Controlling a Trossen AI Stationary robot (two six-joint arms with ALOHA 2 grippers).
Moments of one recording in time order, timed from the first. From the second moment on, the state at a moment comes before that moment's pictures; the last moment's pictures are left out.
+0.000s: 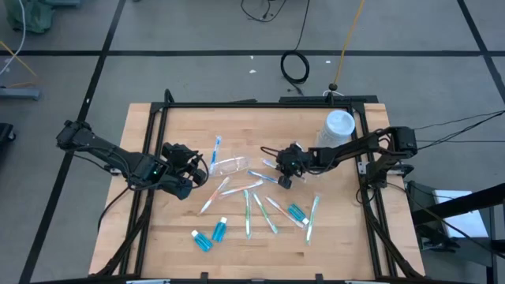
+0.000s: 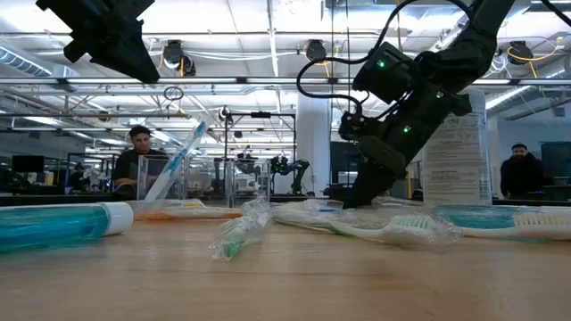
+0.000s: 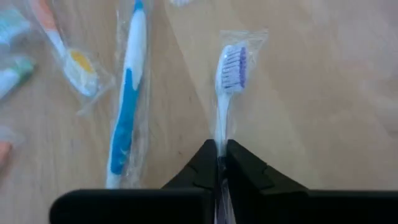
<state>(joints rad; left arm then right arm) -0.40 1.10 0.86 -0.91 -0.94 -1.08 -0.11 1.67 0.68 0.18 0.08 0.22</state>
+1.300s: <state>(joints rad) -0.40 1.10 0.86 -0.91 -0.89 -1.04 -0.09 1.99 0.93 1.28 0.18 0.00</state>
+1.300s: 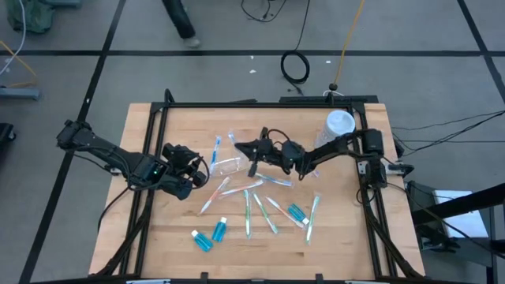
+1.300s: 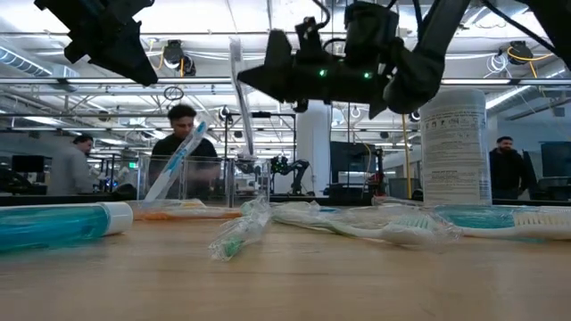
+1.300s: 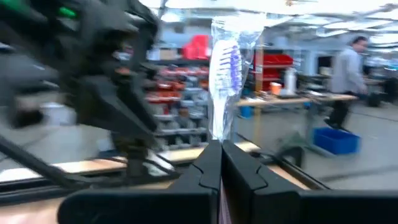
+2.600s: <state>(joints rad) -0.42 1.10 0.86 -0.91 -0.84 -1.08 -0.07 2.00 0.87 1.15 0.47 -0.07</state>
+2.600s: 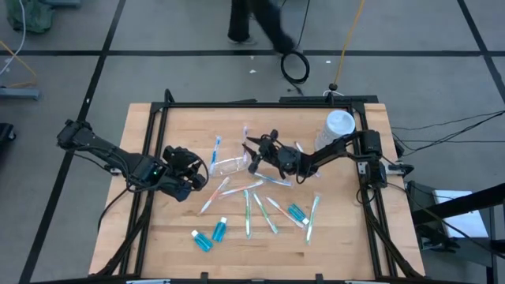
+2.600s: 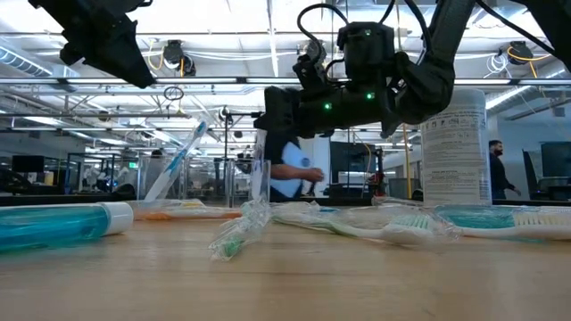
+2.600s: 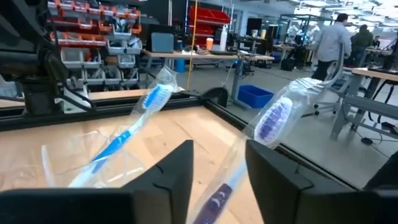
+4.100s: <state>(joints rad) -0.61 1.39 0.86 -0.29 -0.29 -1.09 -0.02 1.44 0.87 0.13 0.33 0.04</state>
